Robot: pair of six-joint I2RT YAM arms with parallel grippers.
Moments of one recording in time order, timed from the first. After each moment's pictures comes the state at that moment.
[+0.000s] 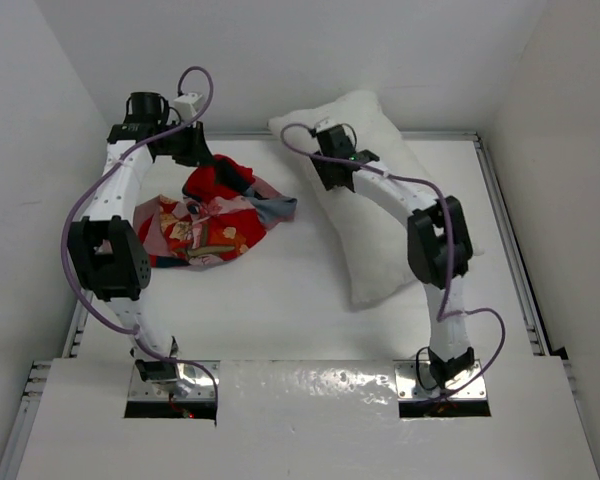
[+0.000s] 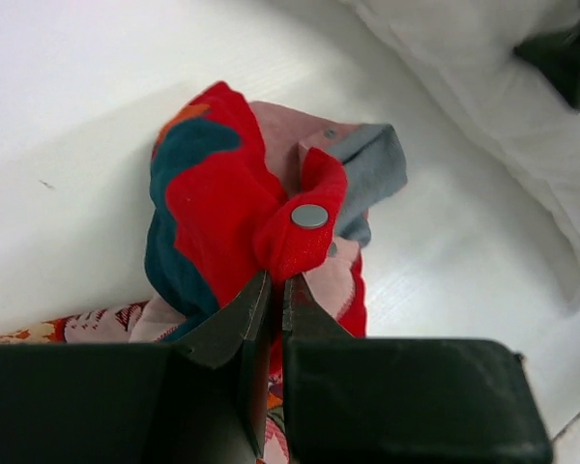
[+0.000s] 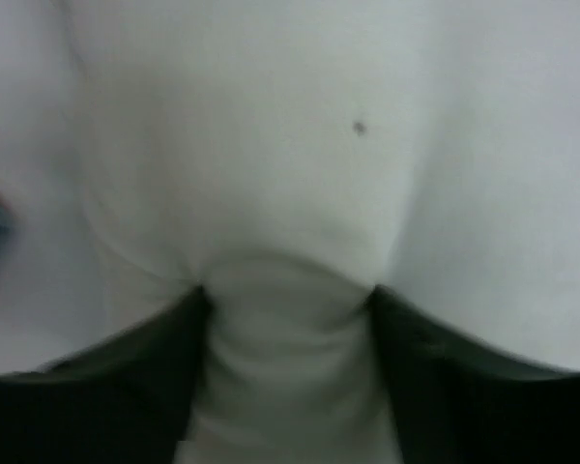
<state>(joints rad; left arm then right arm) 0.07 1.84 1.79 -0.79 0.62 0.21 0.49 2.09 1.76 -0.41 0.38 -0.11</state>
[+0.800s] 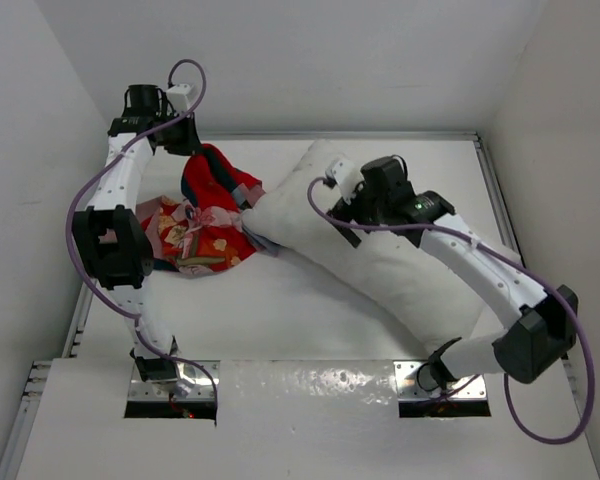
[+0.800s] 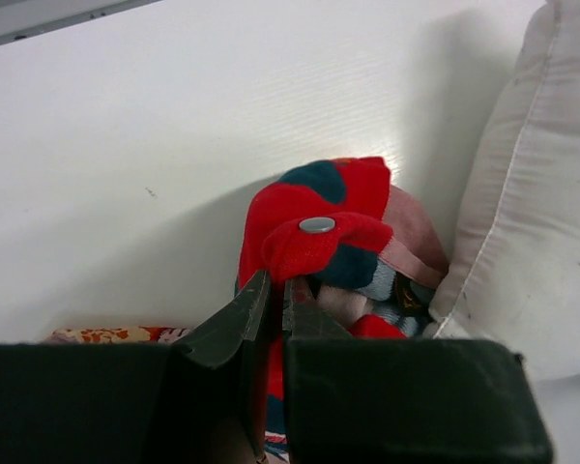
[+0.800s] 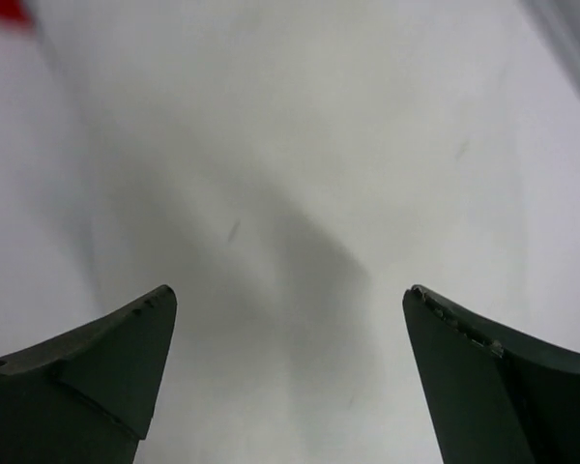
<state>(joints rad) 0.09 1.95 1.91 -0.73 0.43 0.15 0.56 1.37 1.20 -0.64 -0.01 -0.42</state>
